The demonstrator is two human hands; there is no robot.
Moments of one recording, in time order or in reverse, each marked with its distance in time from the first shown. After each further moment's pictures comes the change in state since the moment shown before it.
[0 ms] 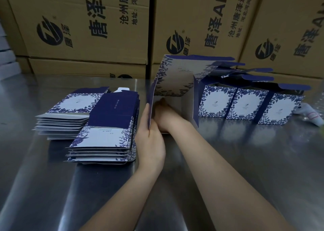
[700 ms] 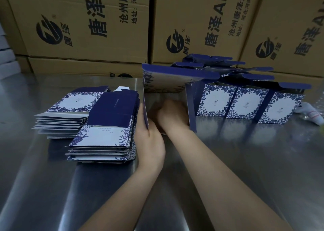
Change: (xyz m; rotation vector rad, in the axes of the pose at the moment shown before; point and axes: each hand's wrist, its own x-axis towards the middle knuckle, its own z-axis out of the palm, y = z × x) left_hand 0.000 -0.001 -0.001 0.027 0.032 0.064; right_hand -0.020 0.009 -0.002 0.204 0.371 0.062
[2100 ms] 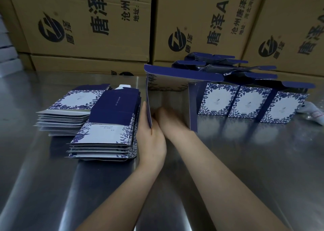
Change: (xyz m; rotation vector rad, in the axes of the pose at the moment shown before) left_hand -0.001 -0.002 -0.001 -0.022 -0.072 0.027; right_hand -0.008 0.000 0.005 -0.015 -0.340 -0.142
